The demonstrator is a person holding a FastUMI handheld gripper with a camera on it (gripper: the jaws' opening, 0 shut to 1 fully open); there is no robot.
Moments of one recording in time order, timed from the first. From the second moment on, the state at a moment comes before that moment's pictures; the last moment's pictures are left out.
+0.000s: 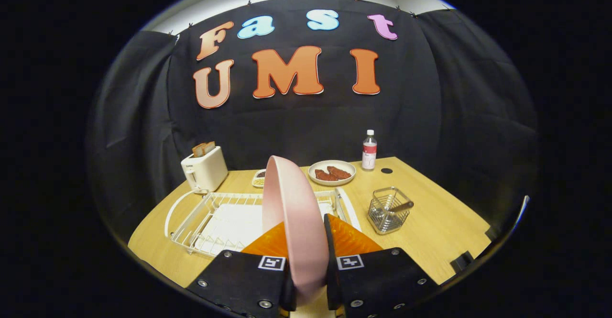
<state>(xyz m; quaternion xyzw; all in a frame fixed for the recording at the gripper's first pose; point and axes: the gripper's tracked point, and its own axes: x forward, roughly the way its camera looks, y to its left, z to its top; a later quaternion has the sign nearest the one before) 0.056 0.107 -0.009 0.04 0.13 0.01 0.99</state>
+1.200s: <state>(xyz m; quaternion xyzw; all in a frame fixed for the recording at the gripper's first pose) -0.003 0.139 -0.170 0.28 0.26 0.05 0.92</state>
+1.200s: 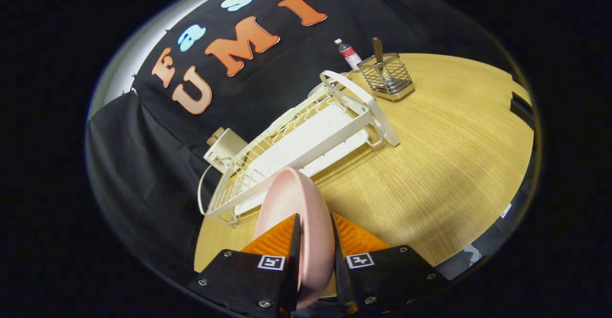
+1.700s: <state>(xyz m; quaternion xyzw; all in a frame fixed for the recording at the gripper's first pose) 0.016 0.087 -0.148 0.16 0.22 0.01 0.96</state>
